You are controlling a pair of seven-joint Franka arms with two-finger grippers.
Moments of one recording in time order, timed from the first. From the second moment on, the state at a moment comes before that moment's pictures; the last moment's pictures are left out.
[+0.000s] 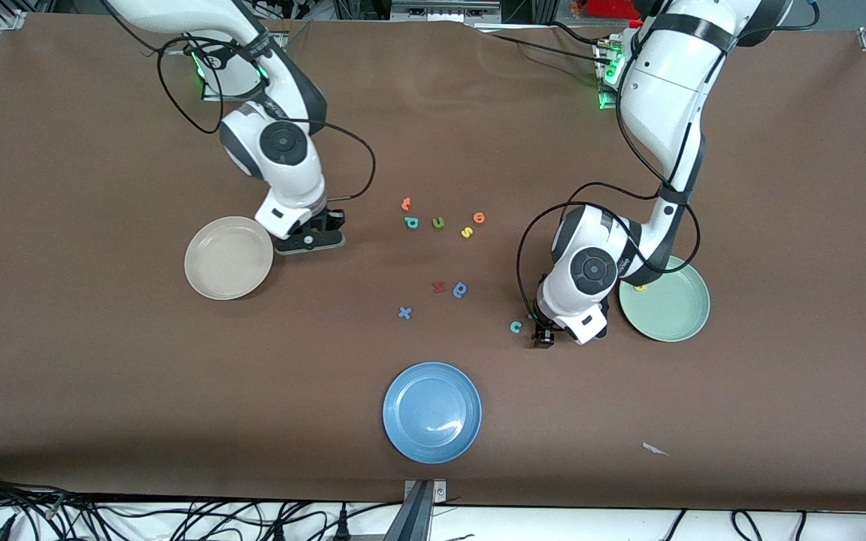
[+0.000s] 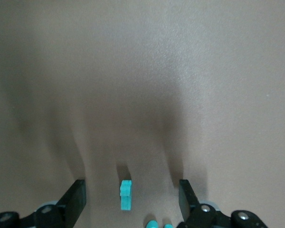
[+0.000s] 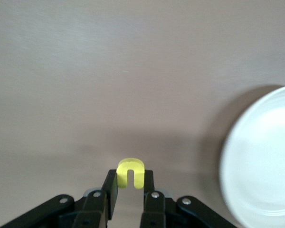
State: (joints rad) left arm -0.43 0.80 0.01 -1.56 -0.12 2.38 -1.81; right arm 0.10 0.34 0.42 -2.17 -0.39 2.41 0.57
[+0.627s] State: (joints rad) left arm -0.43 0.81 0.01 -1.55 -0.11 2.38 -1.82; right arm -0.18 0.27 0.42 -2.21 -0.37 2.34 0.10
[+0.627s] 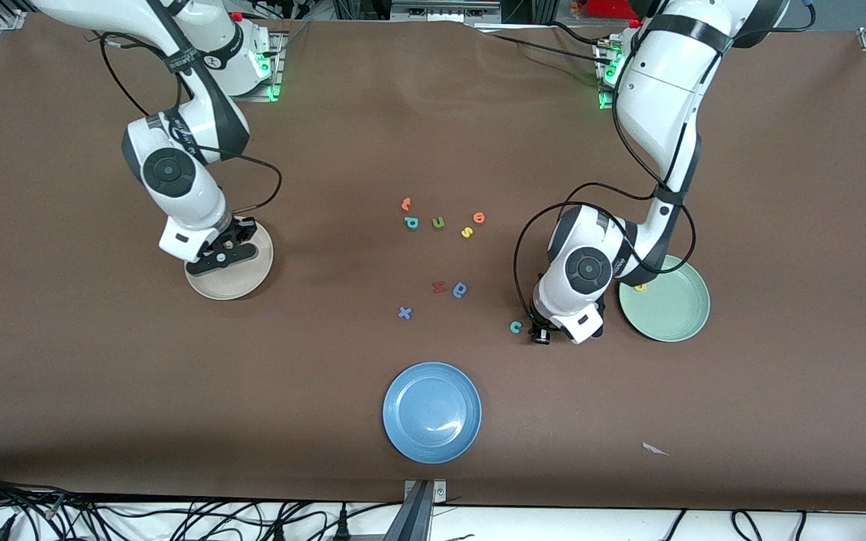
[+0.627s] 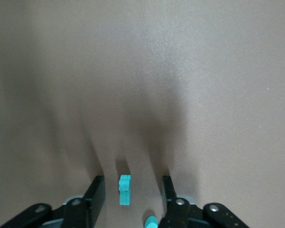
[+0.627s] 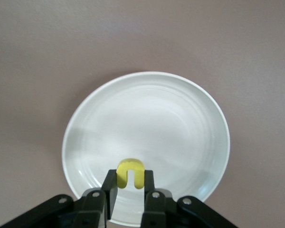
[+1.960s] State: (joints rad) left arm -0.26 0.65 0.00 -1.51 -0.08 2.09 -1.33; right arm 0.19 0.36 0.44 -2.14 -0.06 2.43 0.54
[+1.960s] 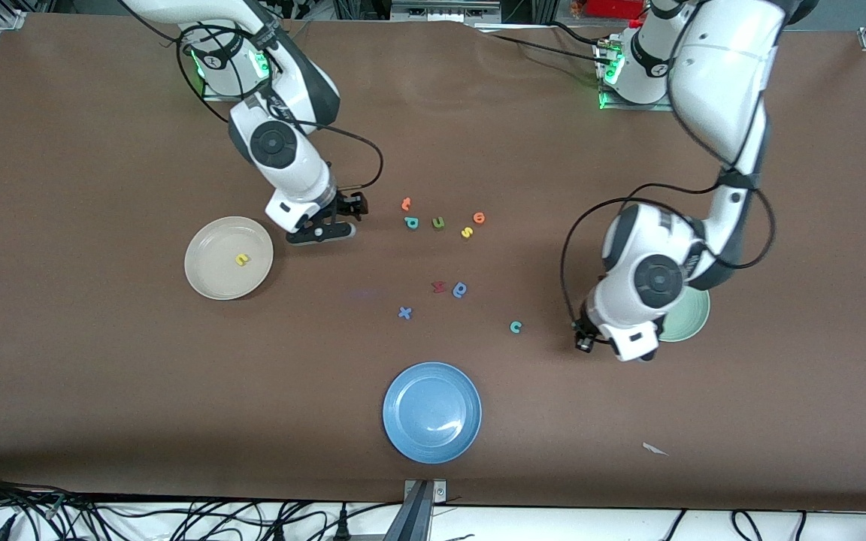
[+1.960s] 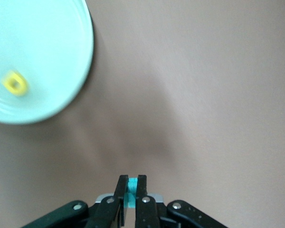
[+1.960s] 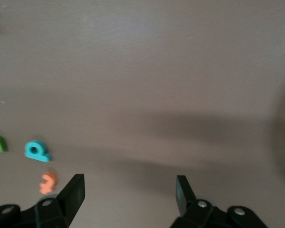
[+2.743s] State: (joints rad) left arm 0.03 0.59 0.00 -1.64 -0.08 1.88 -0.69; right arm 0.39 0.57 0.40 -1.94 -0.25 2.45 0.94
